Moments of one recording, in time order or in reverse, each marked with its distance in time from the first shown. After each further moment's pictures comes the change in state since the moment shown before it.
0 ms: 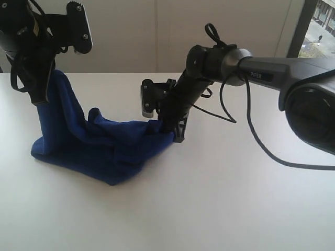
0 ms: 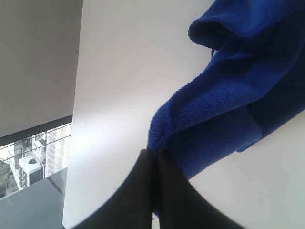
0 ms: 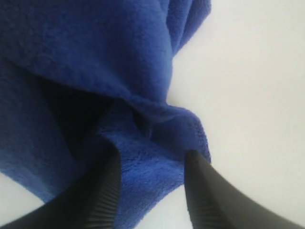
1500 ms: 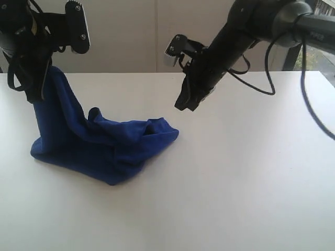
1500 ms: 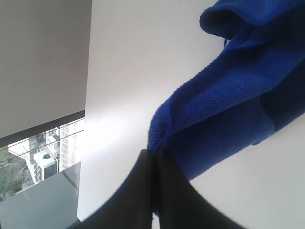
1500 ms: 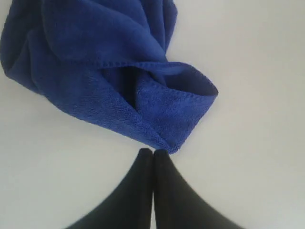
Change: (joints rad) left arm 0.000 0.000 0.000 0.053 0.000 0.000; right arm -0.130 -0.170 0.009 0.156 0.312 0.294
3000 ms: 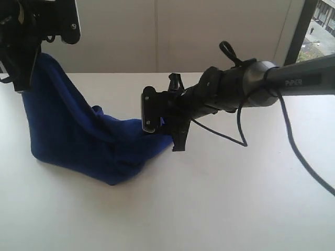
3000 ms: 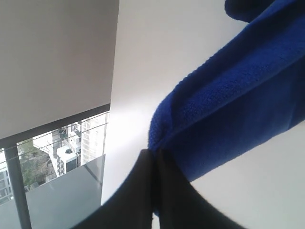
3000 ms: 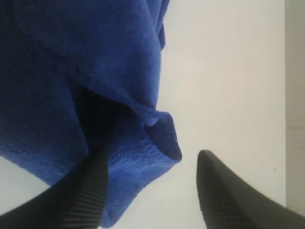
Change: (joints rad) left arm 0.000 -0.045 0.000 0.065 0.003 0.000; right arm 0.198 -0.116 0.531 0.086 -0.900 -0.614
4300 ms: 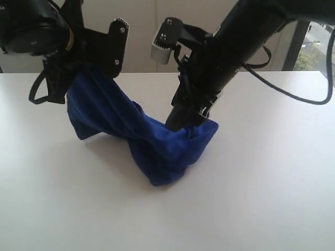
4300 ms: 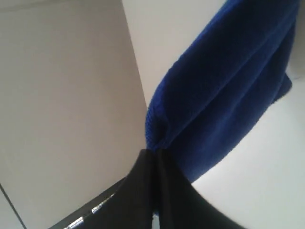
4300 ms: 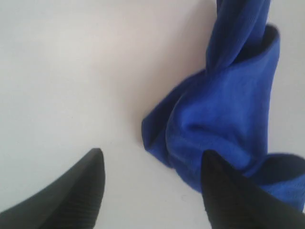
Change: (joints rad) left arm -0.159 0.044 0.067 0.172 -0.168 0.057; right arm -0.062 -0.321 -0.148 -0.109 0.902 0.702
